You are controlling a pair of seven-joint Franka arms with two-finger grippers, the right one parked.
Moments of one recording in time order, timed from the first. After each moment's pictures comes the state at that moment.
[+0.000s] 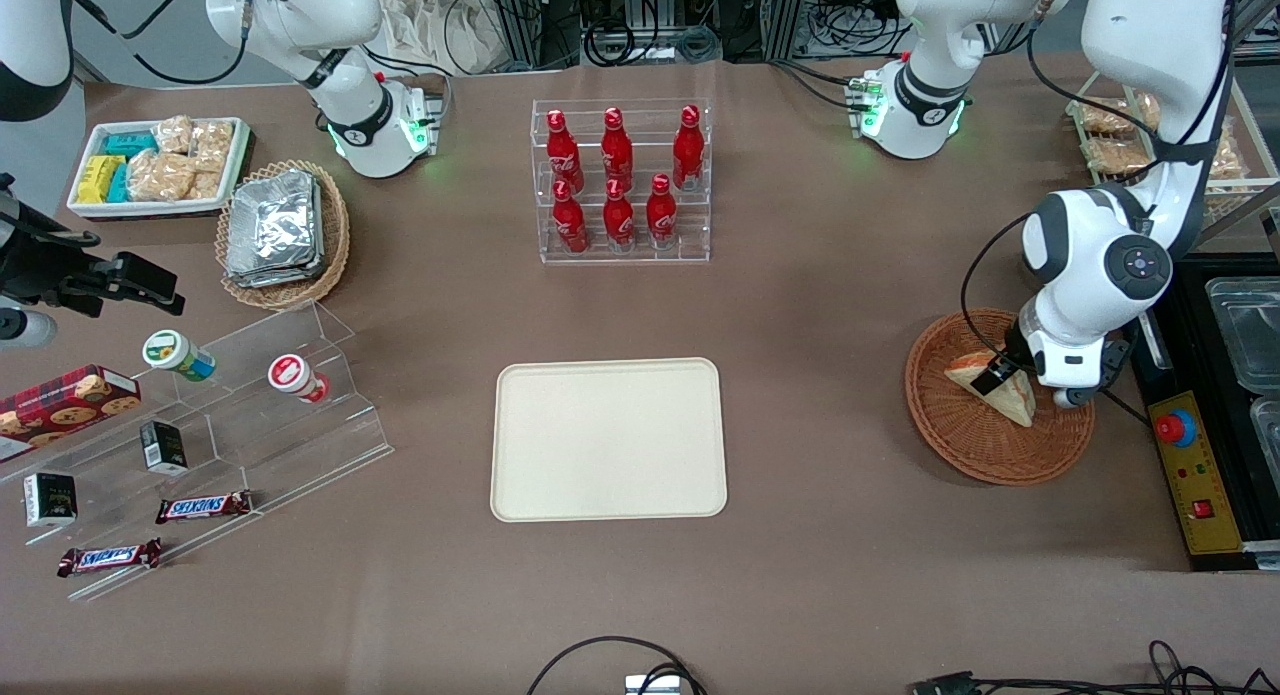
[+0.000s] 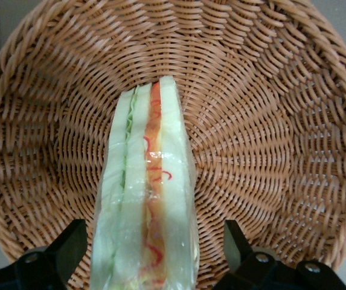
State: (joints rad) arm -0.03 0.24 0.07 -2.30 0.02 2.55 -0.70
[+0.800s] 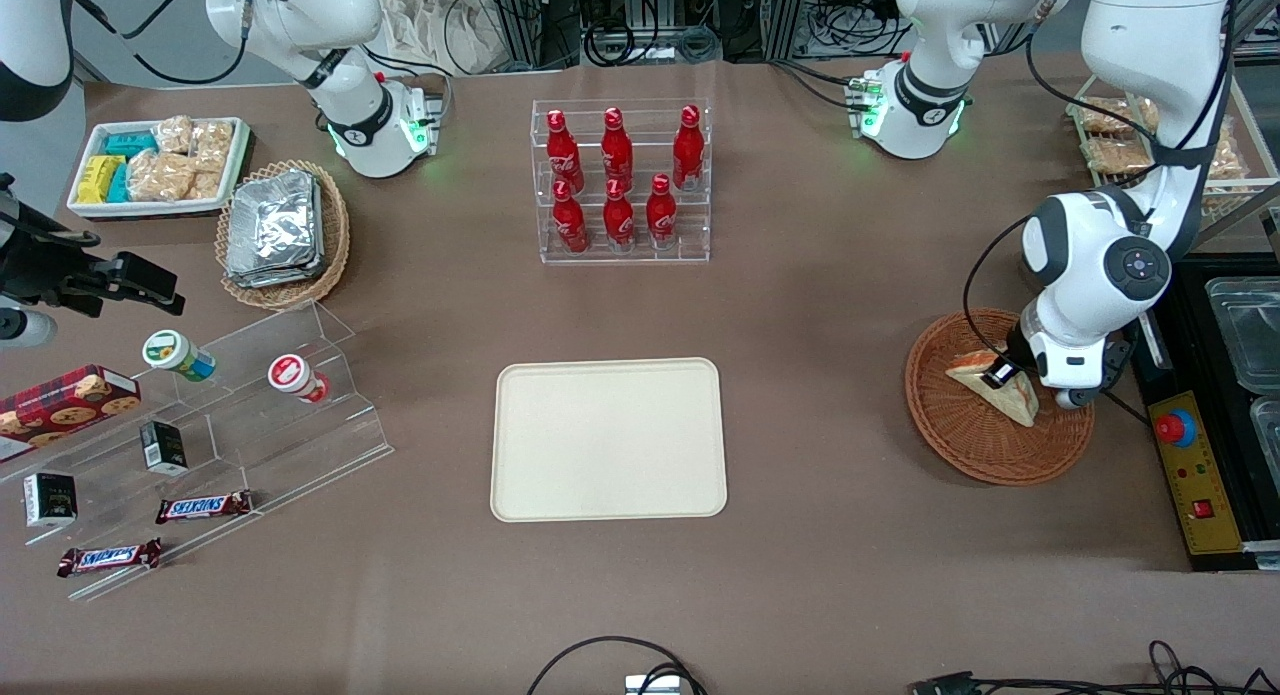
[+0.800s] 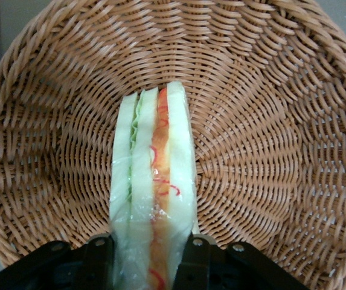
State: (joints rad) arm -0.03 0.25 0.08 -2.31 0.02 2.57 -0.68
